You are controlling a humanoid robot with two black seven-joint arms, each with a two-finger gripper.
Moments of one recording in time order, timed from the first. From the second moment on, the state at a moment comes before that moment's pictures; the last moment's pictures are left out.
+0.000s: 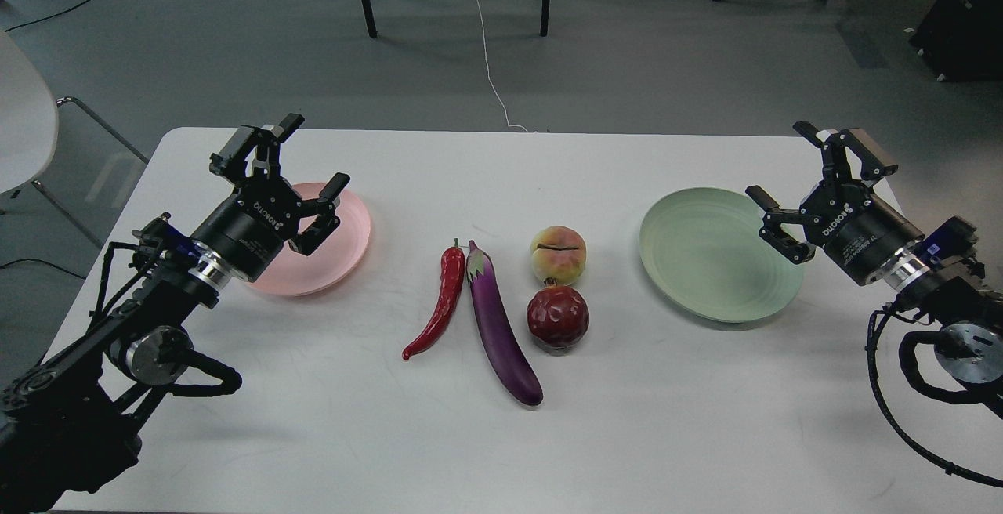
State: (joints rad) left arm -0.36 0.39 -0.98 -1.05 0.53 -0.49 -0.39; right arm 0.53 -0.70 0.51 1.02 -0.14 0.49 0.49
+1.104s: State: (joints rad) left arm -0.38 0.51 -1.01 -1.11 0.53 -0.49 -0.47; right arm 1.51 -0.34 -0.43 0.93 -1.50 0.31 0.49
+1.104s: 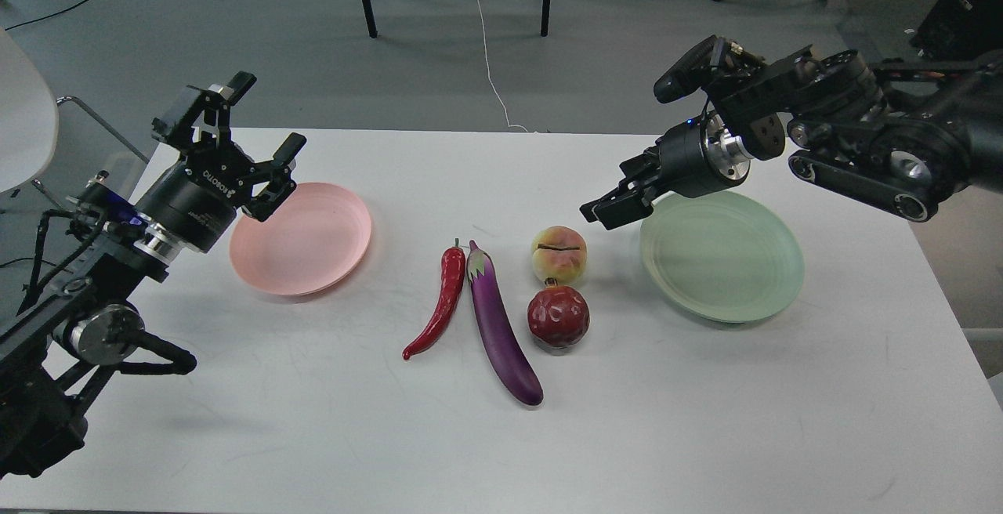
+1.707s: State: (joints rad) left arm -0.34 0.52 -1.05 -1.17 0.53 -0.49 -0.47; right arm 1.41 -0.16 -0.47 0.77 -1.49 0.25 0.49
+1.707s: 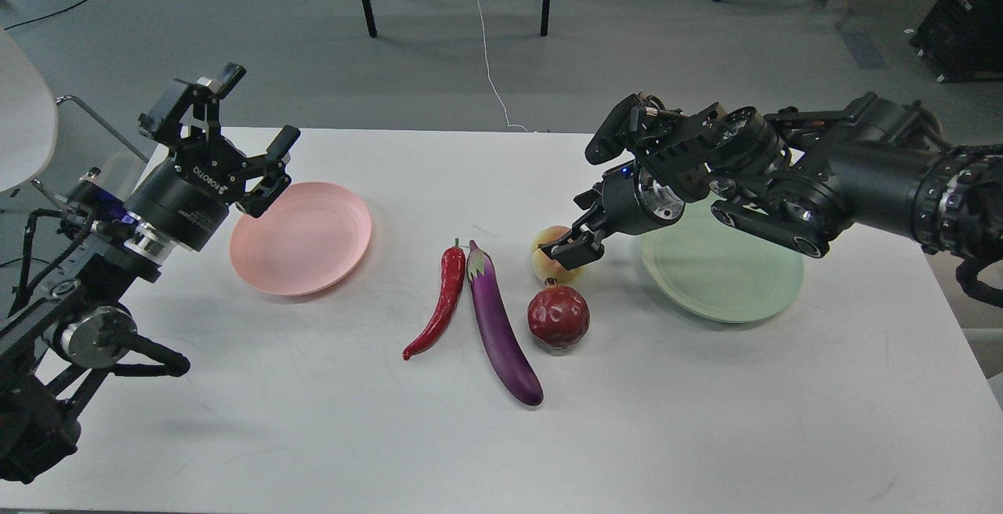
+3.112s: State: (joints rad) left arm -0.28 0.56 -1.10 -1.22 0.52 -0.49 -0.47; right arm 1.31 -0.01 -0.51 0.58 -1.49 0.20 0.49
